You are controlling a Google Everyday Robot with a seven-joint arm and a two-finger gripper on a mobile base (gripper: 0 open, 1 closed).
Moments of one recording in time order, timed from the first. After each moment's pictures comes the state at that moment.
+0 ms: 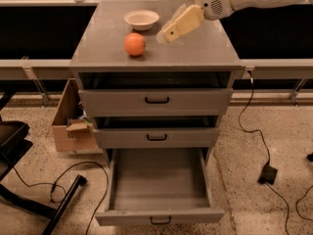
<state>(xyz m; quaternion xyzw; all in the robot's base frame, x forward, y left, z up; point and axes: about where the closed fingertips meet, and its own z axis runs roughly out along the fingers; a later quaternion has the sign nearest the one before) 0.652 -0.036 1.028 -0.56 0.64 0.20 0.49</state>
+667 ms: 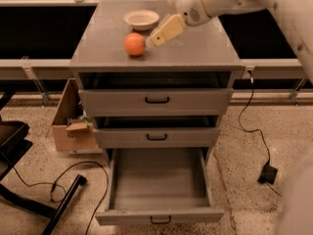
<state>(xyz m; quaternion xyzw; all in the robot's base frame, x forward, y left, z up) 0.716 -0.017 0.982 -0.54 0.67 0.18 0.47</state>
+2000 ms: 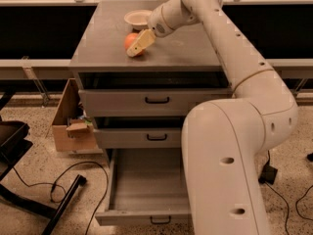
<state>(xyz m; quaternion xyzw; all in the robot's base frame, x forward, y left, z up) 0.836 0.049 0.883 -0.55 0.69 0.18 0.43</state>
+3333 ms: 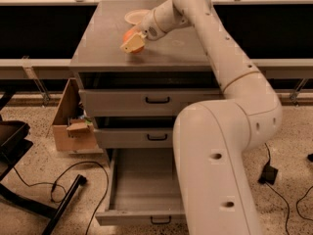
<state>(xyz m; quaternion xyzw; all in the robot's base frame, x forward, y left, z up) 0.831 0.078 0.871 -0.56 0.68 0.22 0.41</state>
